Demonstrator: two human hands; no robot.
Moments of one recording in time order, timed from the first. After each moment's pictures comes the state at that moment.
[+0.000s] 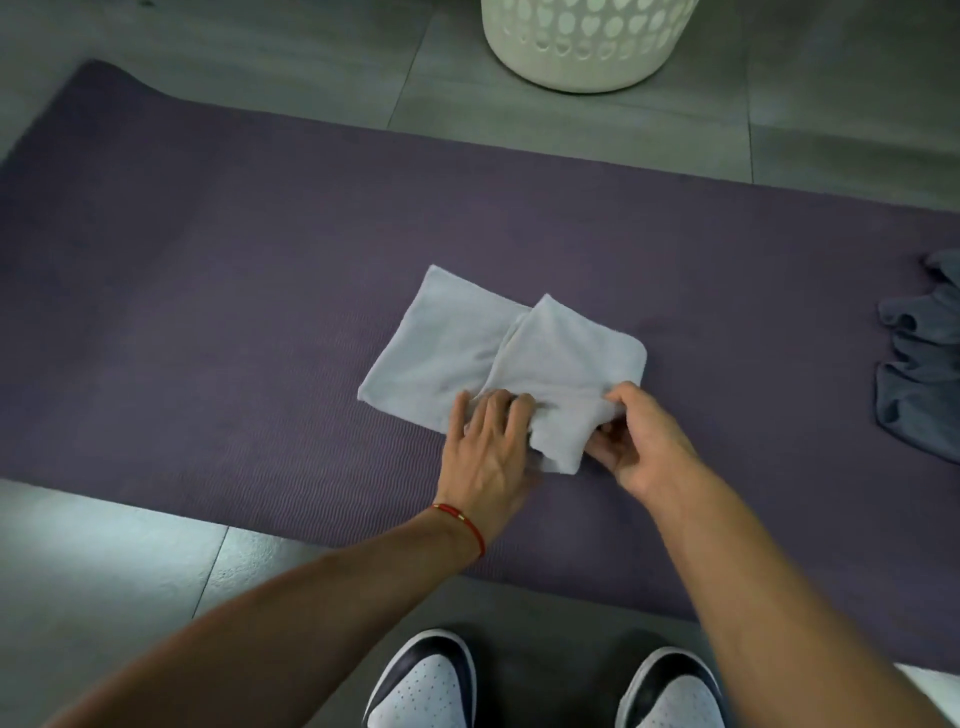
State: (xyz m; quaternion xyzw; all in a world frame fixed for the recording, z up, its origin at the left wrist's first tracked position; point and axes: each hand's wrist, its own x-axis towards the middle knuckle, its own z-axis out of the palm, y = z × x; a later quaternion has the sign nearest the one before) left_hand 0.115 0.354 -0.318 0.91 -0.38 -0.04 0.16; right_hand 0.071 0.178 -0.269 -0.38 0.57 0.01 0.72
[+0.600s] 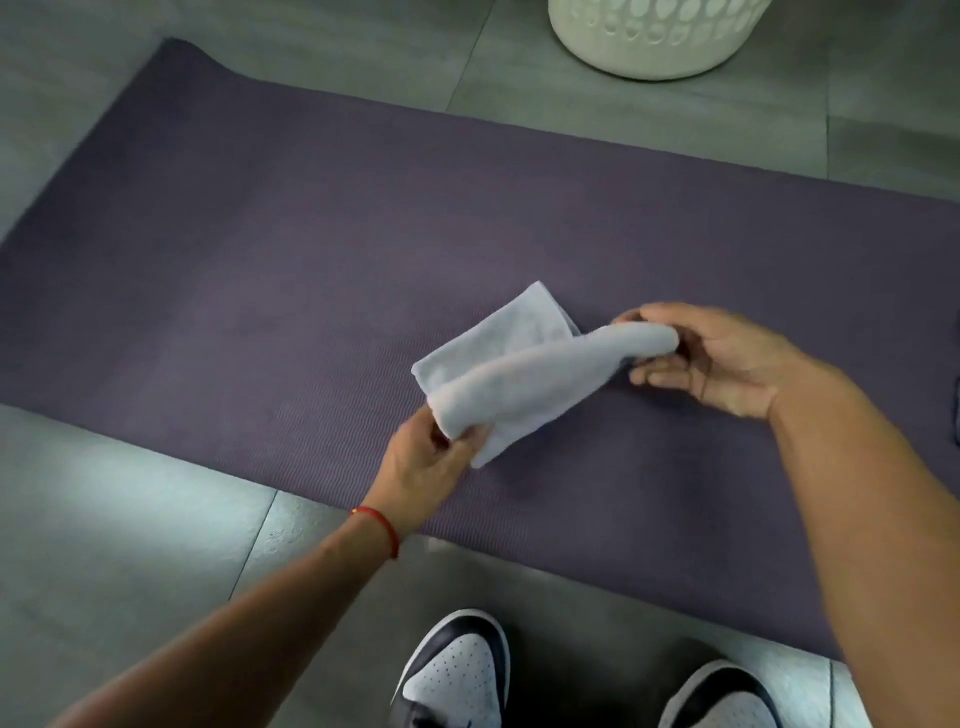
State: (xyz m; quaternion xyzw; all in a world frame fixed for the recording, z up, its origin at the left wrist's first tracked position) left_hand 0.136 0.452 -0.295 0.82 -0.13 -0.20 0.52; right_hand 0.117 0.139 -0.209 -0.58 0.30 0.18 0.73
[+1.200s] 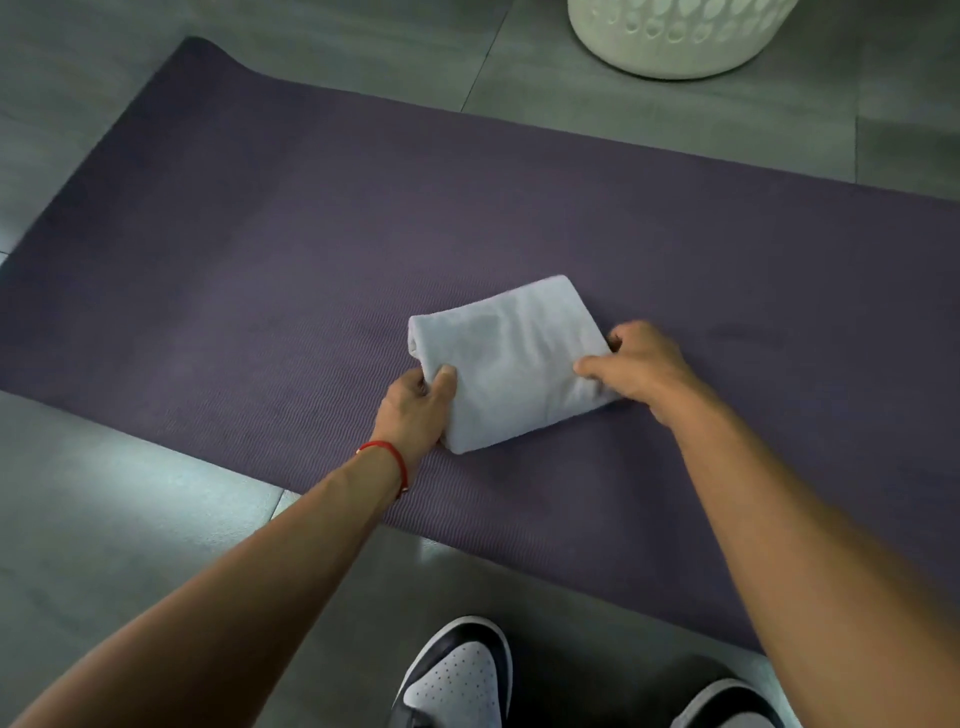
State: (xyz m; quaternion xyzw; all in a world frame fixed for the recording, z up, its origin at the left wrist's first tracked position) left_hand 0.186 0.438 -0.289 0.81 0.12 -0.28 0.49; right_hand 0.154 0.185 -0.272 -0.85 0.33 0.18 0.38
